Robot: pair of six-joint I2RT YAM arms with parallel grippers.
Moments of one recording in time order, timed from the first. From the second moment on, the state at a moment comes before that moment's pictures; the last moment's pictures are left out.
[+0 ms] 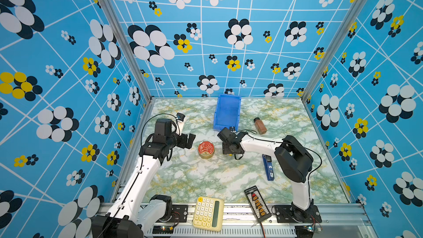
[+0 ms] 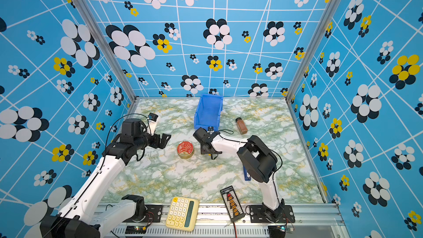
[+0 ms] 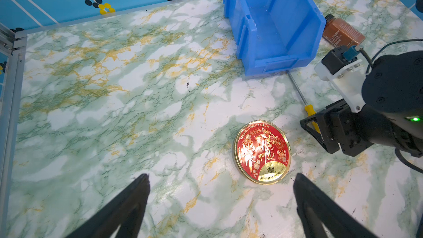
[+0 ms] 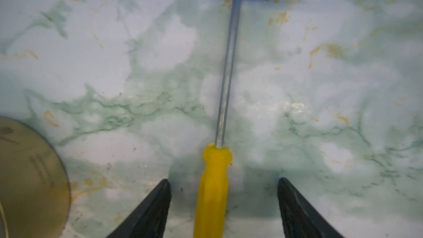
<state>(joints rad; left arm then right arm) -0.13 1.04 0.88 -0.53 0.26 0.11 0.84 2.01 1.35 -0.60 0.30 0.73</state>
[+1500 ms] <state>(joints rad) -0.16 1.06 0.99 -0.67 0.24 0.18 0.86 1.77 1.31 -0.75 0.06 0.50</state>
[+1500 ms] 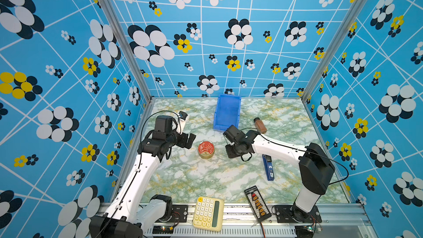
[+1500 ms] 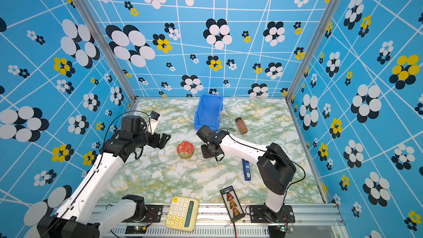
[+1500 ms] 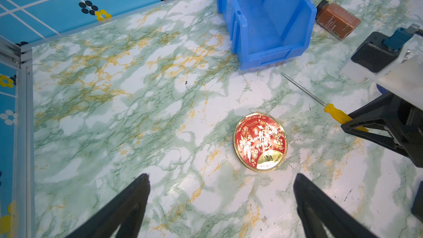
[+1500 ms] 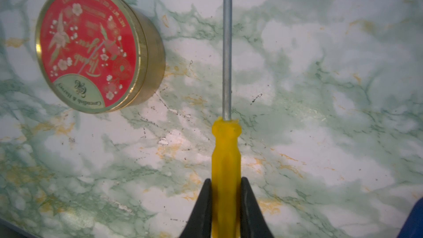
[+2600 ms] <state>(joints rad) -0.17 1.03 1.06 -0.74 0.27 0.17 0.64 2.31 2.04 -0.74 0.10 0.52</state>
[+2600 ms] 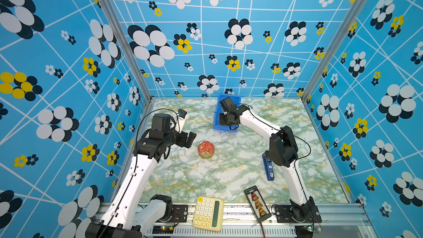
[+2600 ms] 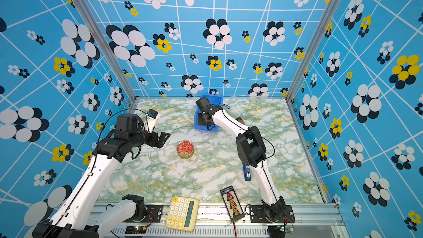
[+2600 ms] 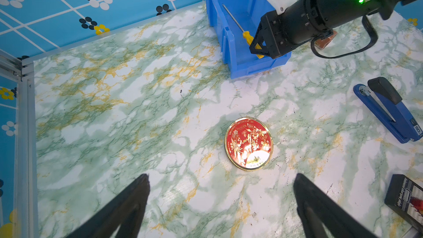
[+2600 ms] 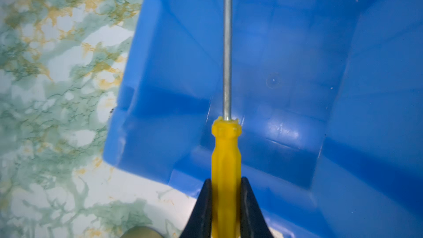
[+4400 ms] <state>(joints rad) -0.18 1.09 1.06 -0.76 0.25 0.20 0.63 2.43 2.25 -0.82 0.14 0.47</state>
